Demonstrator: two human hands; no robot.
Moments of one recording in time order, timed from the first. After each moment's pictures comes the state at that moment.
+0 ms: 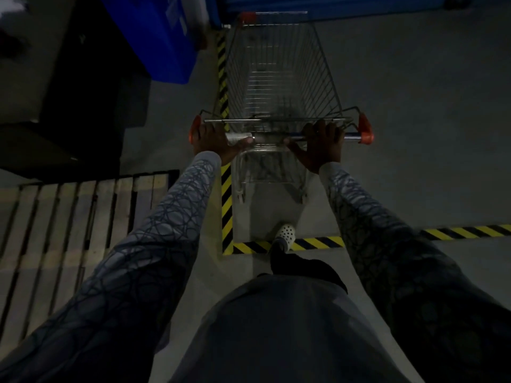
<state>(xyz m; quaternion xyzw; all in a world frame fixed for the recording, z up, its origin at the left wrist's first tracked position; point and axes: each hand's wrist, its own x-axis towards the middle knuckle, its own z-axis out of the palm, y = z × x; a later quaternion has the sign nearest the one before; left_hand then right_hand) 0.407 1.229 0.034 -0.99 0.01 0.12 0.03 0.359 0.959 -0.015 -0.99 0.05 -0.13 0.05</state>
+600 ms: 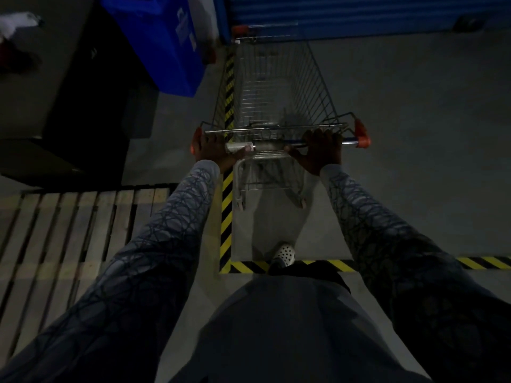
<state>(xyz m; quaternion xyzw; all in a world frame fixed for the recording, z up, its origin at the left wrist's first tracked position) 0.478 1.215 0.039 -0.99 -0.01 0.14 -0.01 0.456 0.935 0.004 -1.00 0.01 -0.02 0.06</state>
